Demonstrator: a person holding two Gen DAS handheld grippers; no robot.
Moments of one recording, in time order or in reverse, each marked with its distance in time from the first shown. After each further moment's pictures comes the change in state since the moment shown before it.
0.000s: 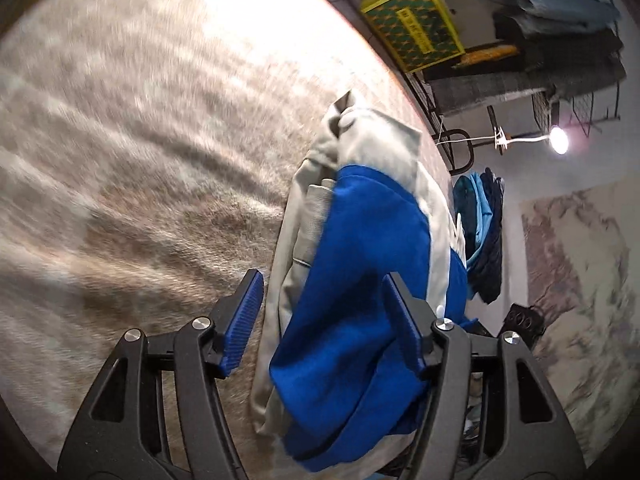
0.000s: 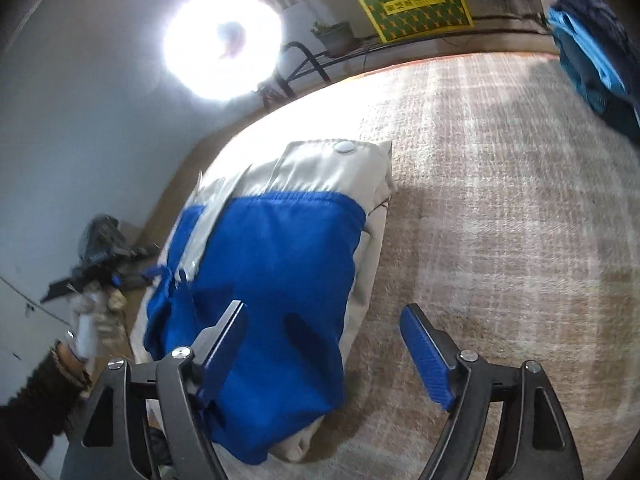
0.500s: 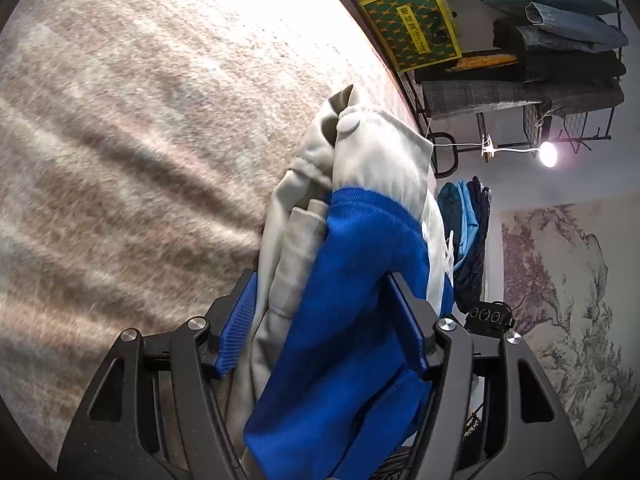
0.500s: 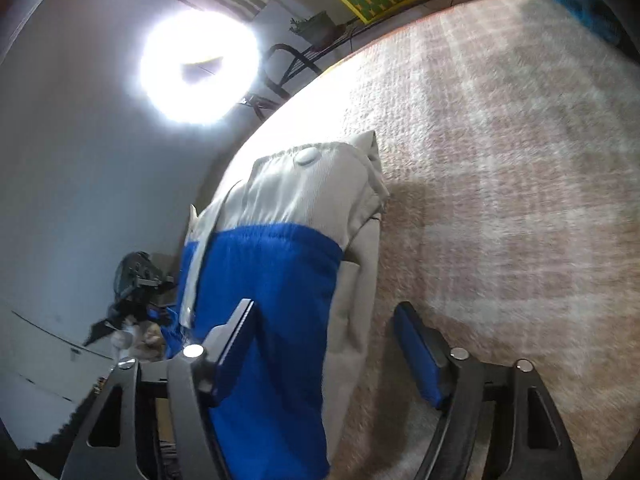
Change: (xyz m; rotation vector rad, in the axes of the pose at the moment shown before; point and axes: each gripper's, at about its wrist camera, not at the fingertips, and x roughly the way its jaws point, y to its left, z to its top) left arm 0.032 0.004 0.020 -0.037 0.020 -0.089; right arm 0.046 -0.027 0.018 0.179 0.021 0.147
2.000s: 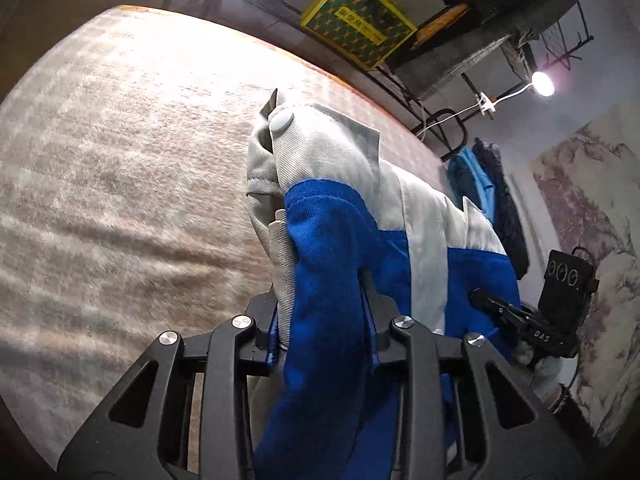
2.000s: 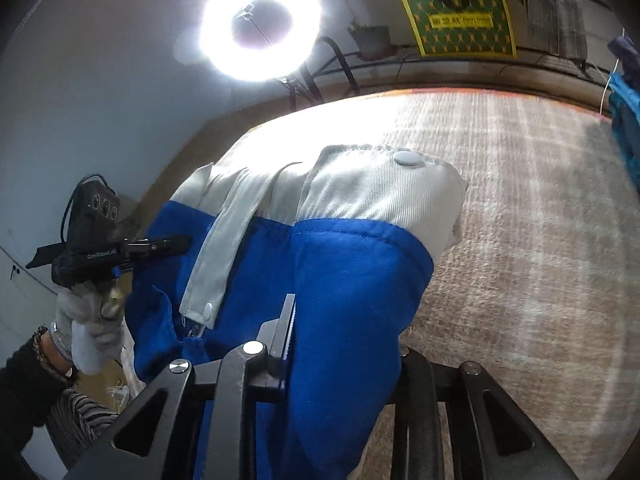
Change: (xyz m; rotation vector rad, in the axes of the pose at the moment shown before) left arm 0.001 -0.081 -0.034 0.331 -0.115 0.175; right arm 0.021 0.133 -0.026 -0.318 -0.016 -0.239
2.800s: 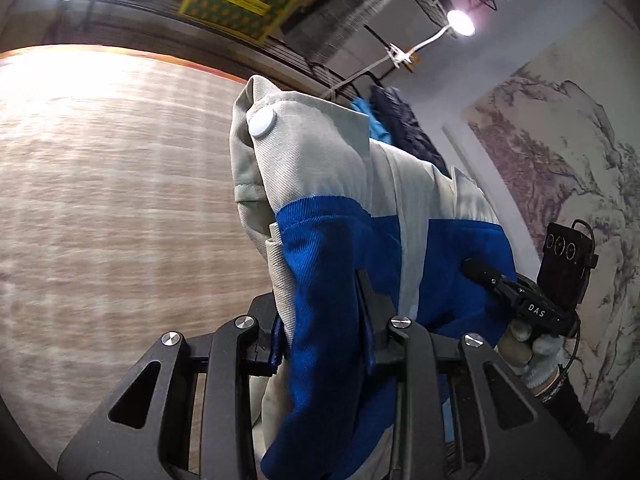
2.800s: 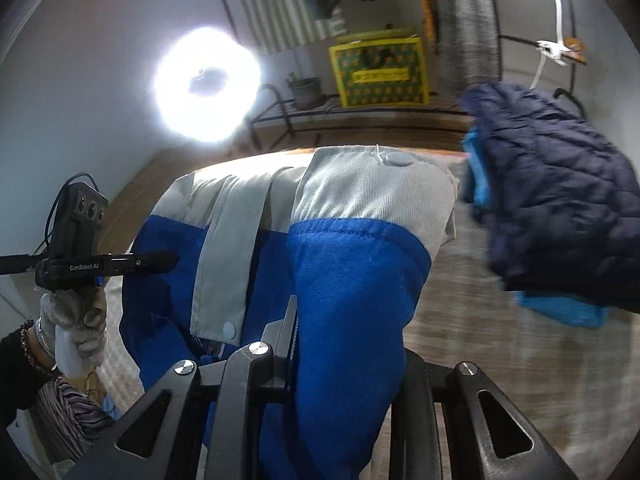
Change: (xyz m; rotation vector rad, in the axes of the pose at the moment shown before) left arm 0.076 -0.178 -0.025 0.199 0.070 -0.180; right arm -0.168 -0.058 -0.029 0.008 -0.135 -0.246
